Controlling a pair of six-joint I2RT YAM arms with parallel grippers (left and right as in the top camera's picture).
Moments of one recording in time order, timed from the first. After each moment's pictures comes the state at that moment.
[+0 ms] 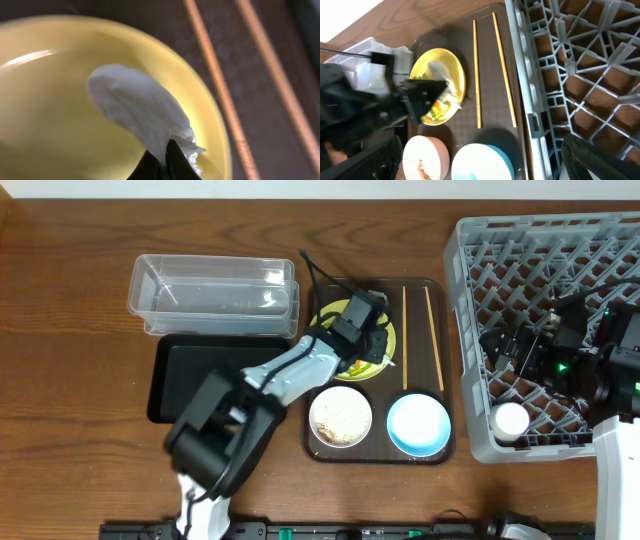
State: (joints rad) left arm -0.65 1.98 1.25 -0.18 0.08 -0.38; right arm -0.26 1.17 1.09 -0.92 -0.54 0.17
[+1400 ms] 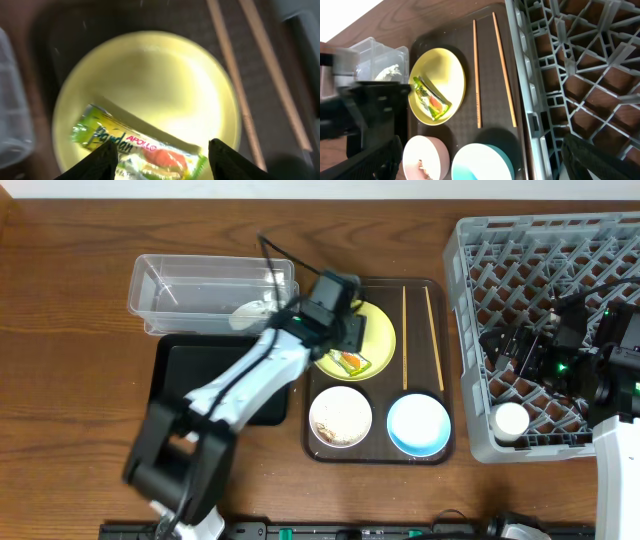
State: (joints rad) left arm -0.57 1.85 1.26 -0.41 0.05 -0.37; right arm -0.26 1.17 1.09 -0.92 -0.54 0.17
